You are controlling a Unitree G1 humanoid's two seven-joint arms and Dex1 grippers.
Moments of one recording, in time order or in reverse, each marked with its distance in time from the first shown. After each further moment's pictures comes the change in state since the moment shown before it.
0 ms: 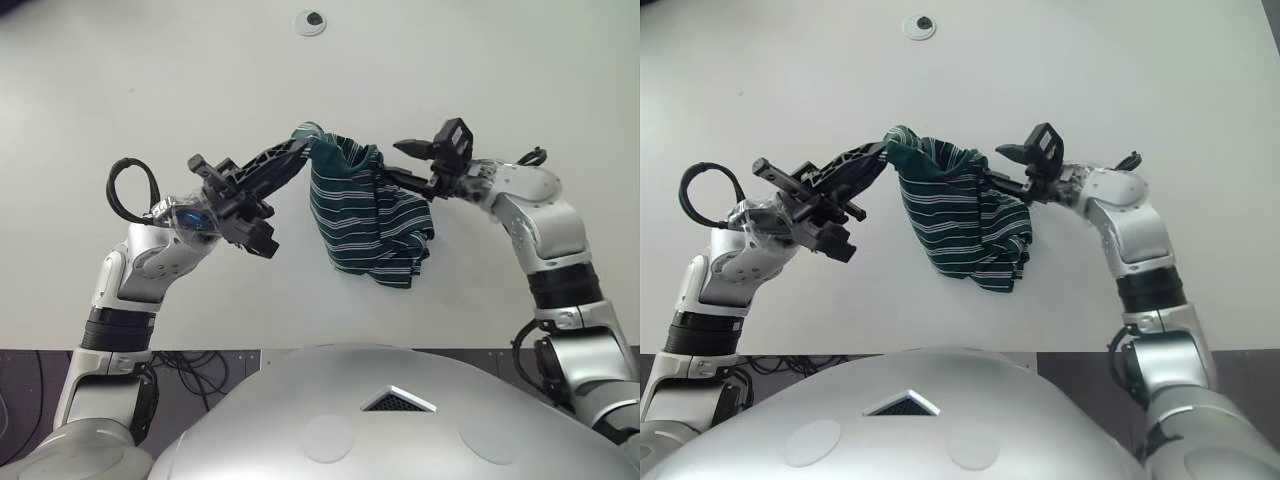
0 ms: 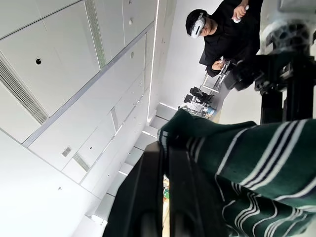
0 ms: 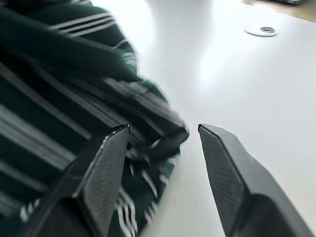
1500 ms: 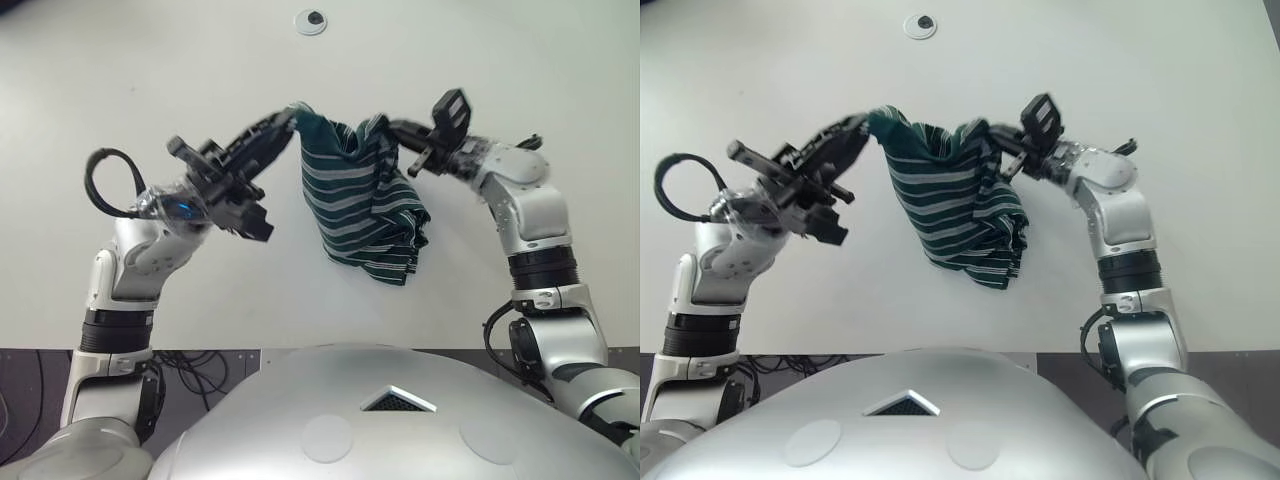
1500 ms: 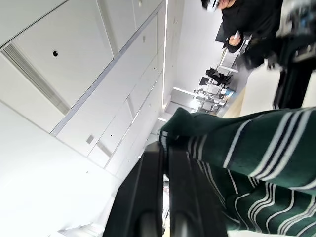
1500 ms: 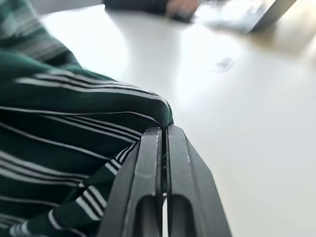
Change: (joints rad) left arm -0.022 -0.028 0.104 -0.059 0.022 0.136 0.000; right arm -0.055 0.094 -0.151 -0.012 -0.067 -0.045 -0.094
